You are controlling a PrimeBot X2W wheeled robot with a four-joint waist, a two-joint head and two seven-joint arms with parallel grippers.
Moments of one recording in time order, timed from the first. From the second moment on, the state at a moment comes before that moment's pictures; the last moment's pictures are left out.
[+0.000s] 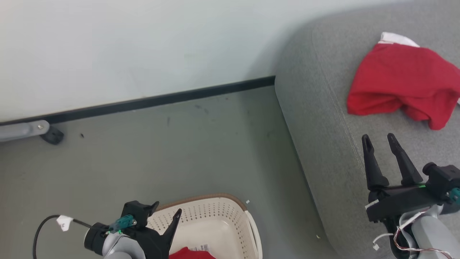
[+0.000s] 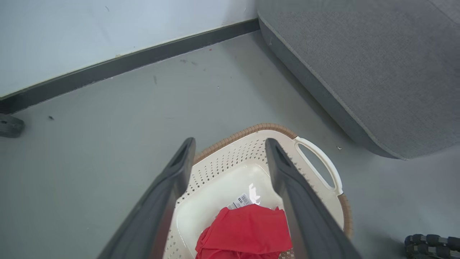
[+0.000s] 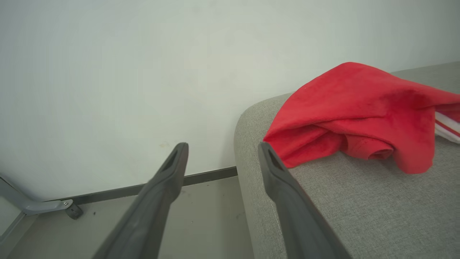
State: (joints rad) left arm -0.58 0.20 -0.85 0.97 -0.71 -0.13 -0.25; right arm -0.40 -0.25 0.24 0.36 0.48 0.08 -0.26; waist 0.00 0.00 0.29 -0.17
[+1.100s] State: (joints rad) left arm -0.27 0.29 -0.43 0.49 -0.80 0.02 -0.25; right arm -0.21 -0.27 0.20 0.33 0.50 0.10 -0.26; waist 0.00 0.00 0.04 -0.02
